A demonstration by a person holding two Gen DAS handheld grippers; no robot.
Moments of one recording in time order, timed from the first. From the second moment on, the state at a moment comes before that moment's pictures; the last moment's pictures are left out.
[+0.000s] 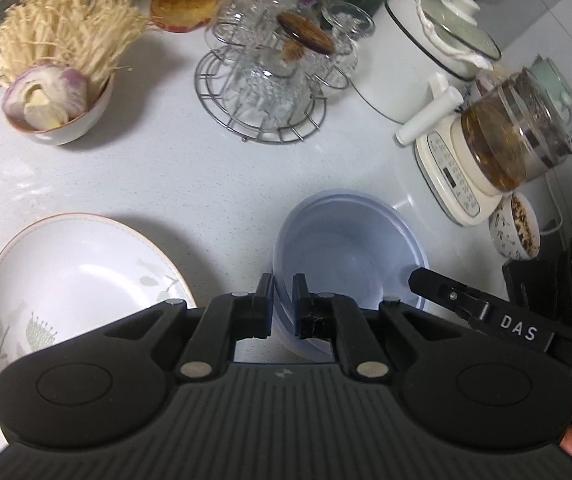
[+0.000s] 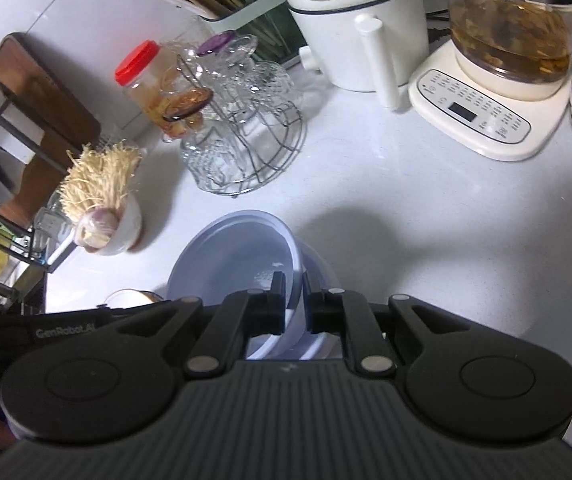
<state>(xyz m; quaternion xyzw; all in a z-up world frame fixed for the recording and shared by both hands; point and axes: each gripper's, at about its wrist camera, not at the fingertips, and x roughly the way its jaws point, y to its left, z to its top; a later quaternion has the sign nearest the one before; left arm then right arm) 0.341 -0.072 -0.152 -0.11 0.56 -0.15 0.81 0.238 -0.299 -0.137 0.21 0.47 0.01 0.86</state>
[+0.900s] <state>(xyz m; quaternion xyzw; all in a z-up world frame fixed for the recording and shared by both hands) 0.356 -0.067 -0.143 -0.05 0.55 -0.14 0.82 0.251 -0.317 -0.156 0.23 0.45 0.00 0.86</state>
